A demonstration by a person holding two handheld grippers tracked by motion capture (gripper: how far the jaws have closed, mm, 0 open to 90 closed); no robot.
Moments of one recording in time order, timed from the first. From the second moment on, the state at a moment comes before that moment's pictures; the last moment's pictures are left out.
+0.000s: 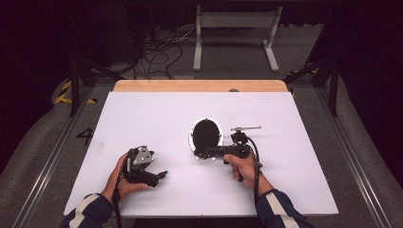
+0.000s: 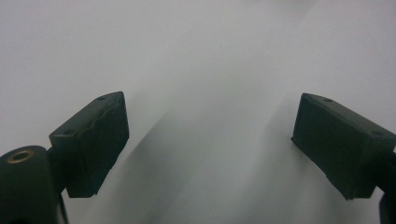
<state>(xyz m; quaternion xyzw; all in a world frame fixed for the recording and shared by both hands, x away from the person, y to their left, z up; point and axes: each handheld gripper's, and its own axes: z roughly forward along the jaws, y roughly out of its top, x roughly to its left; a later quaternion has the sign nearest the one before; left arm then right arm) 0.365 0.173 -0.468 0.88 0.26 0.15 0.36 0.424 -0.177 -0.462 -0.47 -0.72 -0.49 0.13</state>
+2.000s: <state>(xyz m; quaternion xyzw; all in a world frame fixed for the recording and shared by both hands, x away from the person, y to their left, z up) 0.463 0.106 -0.452 0.84 0.25 0.00 0.48 0.419 -0.174 -0.456 -0.35 -0.79 -0.50 0.03</state>
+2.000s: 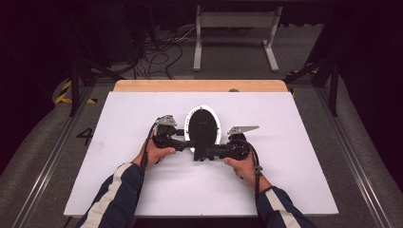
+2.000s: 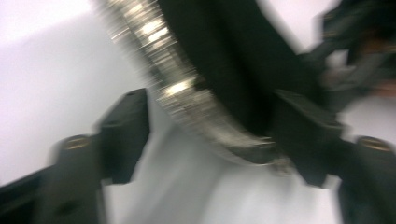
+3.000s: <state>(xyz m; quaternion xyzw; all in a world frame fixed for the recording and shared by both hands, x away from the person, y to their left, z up) 0.418 0.102 -0.431 0.85 0.19 0.10 0.49 0.401 -0.177 -0.445 -0.35 -0.80 -0.49 0.00</state>
